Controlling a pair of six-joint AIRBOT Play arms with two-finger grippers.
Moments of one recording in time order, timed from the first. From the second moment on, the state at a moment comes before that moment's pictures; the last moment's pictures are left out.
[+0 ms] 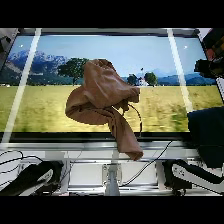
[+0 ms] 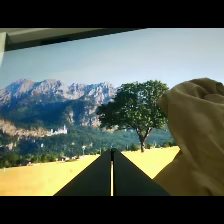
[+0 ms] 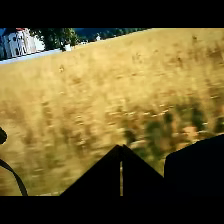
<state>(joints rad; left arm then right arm) -0.20 -1.00 1.87 1.78 -1.37 -1.49 -0.14 -1.25 1.63 -1.65 1.47 1.62</state>
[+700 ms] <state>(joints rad) -0.20 -1.00 1.87 1.78 -1.33 -1.50 -0.14 -1.25 1.61 -1.50 1.42 1.60</state>
